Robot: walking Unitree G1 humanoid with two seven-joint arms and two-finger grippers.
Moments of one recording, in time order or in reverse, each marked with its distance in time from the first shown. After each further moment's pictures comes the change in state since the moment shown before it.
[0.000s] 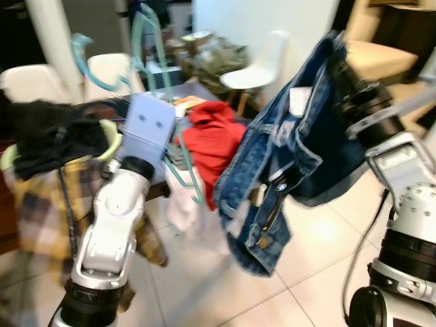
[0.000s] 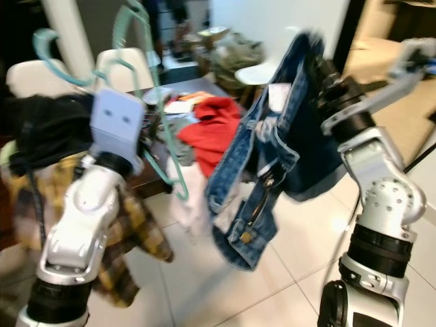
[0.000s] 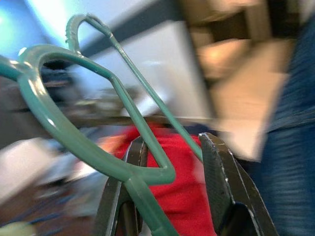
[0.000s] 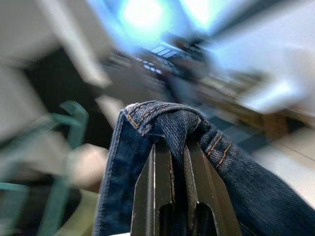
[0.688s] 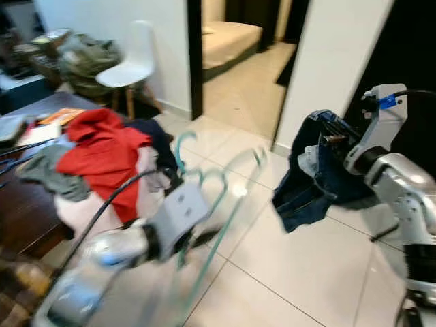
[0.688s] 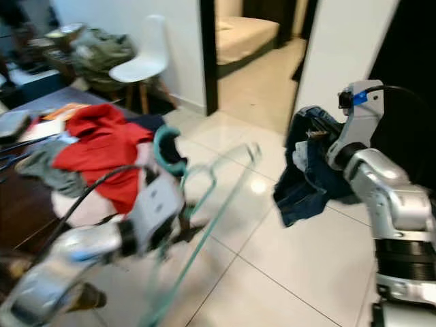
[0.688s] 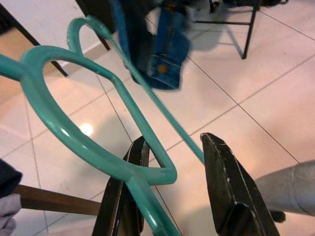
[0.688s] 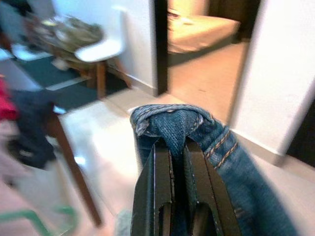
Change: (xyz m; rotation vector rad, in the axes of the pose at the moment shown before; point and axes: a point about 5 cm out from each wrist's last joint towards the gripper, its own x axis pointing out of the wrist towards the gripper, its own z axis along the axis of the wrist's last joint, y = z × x) left arm -0.079 -0.015 -0.044 -0.030 0.332 -0.758; right arm -0.016 -0.038 -0.002 -0.443 0.260 -0.034
